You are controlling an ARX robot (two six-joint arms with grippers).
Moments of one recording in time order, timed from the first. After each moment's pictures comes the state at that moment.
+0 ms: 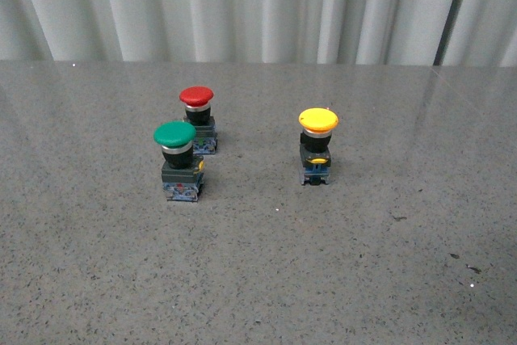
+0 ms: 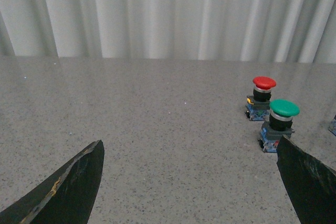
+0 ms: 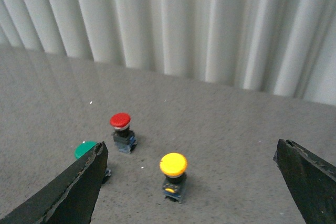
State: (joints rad) left arm 0.00 0.01 0.01 0.00 0.00 0.00; right arm 0.38 1.02 0.54 0.43 -0.06 0.03
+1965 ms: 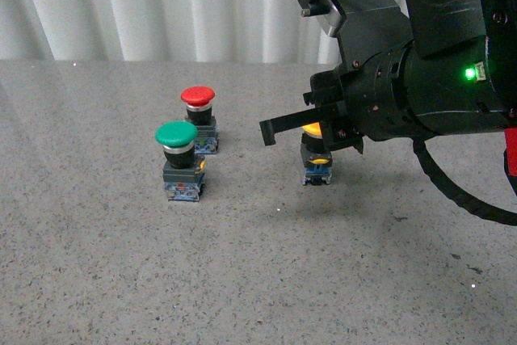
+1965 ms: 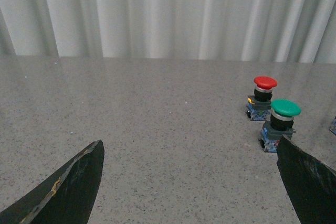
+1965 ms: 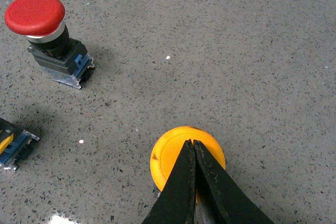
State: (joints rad) left arm 0.00 0.01 0.01 0.00 0.00 0.00; right arm 0.46 1.80 1.01 0.21 0.10 0.01
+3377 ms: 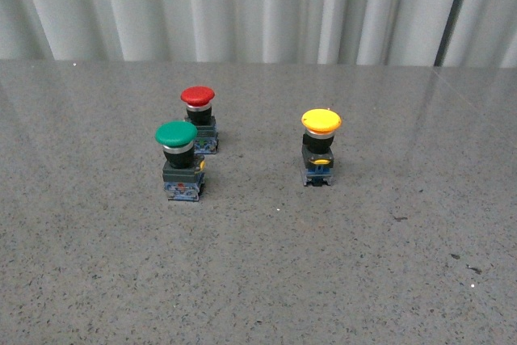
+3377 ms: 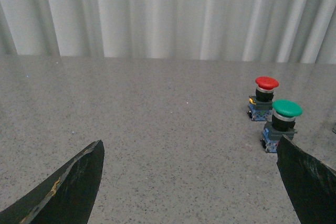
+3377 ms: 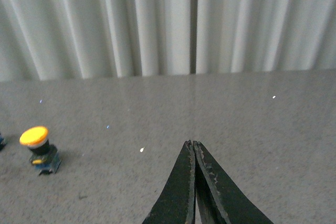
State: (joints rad) left arm 0.00 0.01 0.01 0.00 0.00 0.00; right arm 0.01 0.36 0.21 0.13 0.03 0.02
